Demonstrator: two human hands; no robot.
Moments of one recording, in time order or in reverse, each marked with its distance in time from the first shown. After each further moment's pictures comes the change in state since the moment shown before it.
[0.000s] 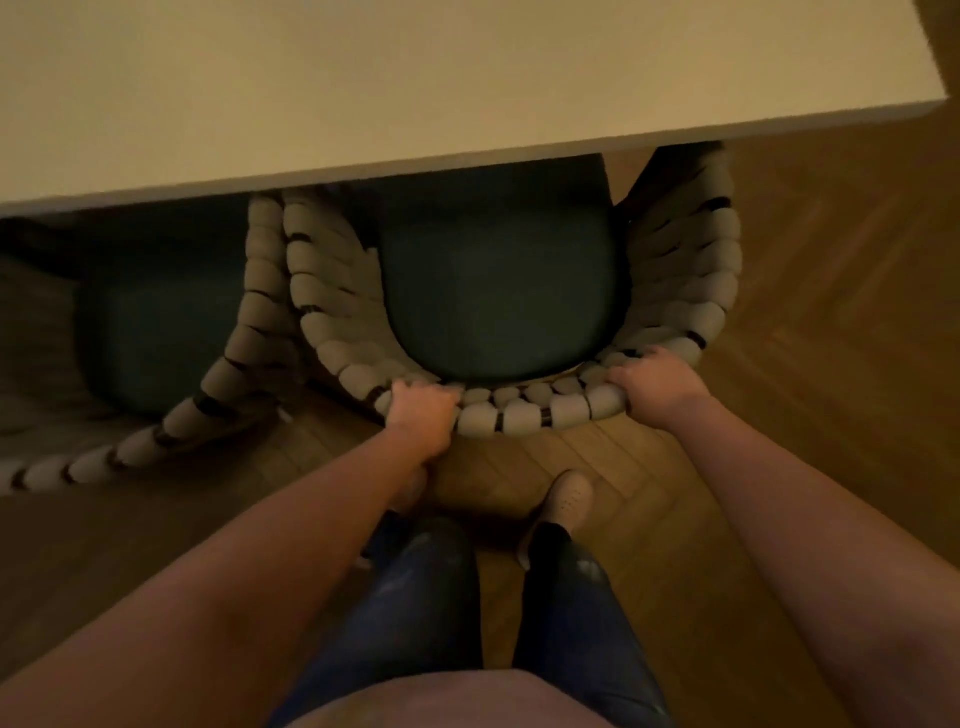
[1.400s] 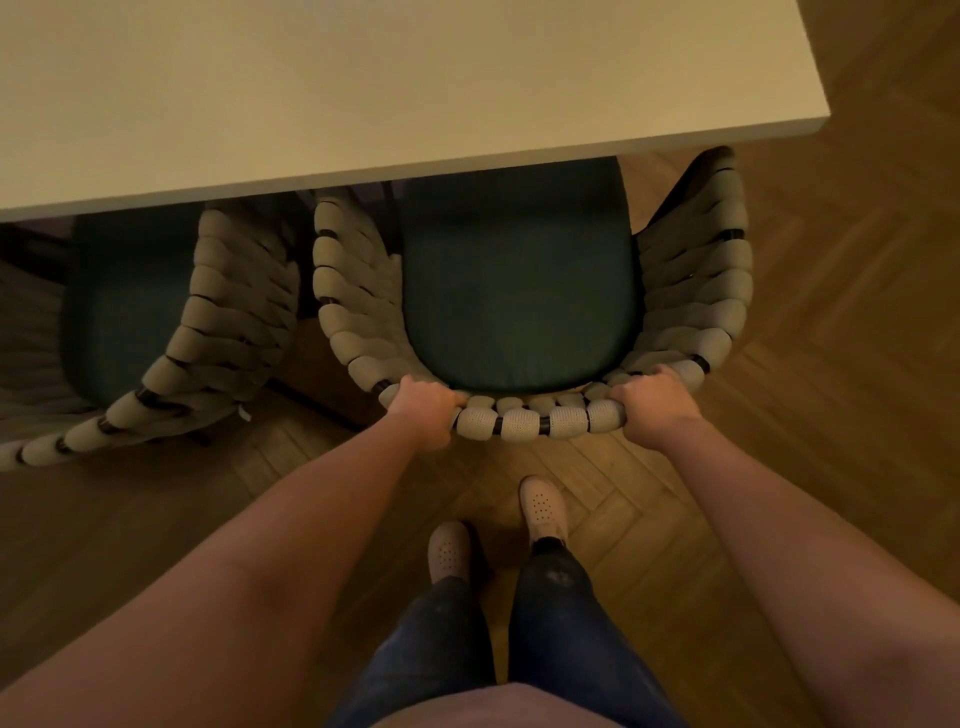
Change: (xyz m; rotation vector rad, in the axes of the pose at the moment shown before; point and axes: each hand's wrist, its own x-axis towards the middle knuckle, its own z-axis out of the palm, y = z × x) left_hand 0.016 0.115 -0.034 0.024 -0.012 0.079; right_hand -0.062 0.093 0.056 0.091 0.023 0.086
